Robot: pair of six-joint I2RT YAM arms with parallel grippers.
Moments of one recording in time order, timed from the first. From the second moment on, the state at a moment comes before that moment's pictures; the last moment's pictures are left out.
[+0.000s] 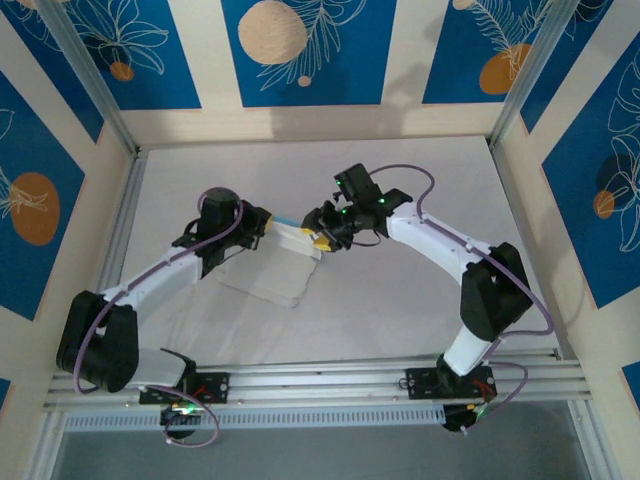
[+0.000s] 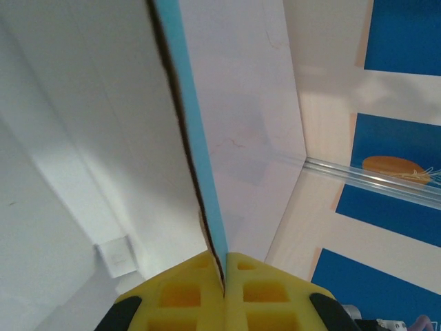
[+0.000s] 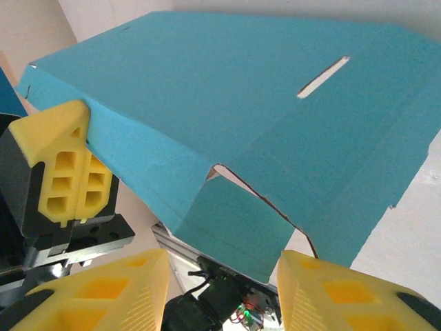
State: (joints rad) left arm -0.40 1.36 0.82 0.00 0.24 -1.46; right arm 0.61 1.67 1.34 -0.60 -0.52 1.16
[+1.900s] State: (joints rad) left arm -0.42 1.26 0.74 -0.06 0.12 -1.59; right arm 0.69 1.70 1.40 -0.62 -0.34 1.20
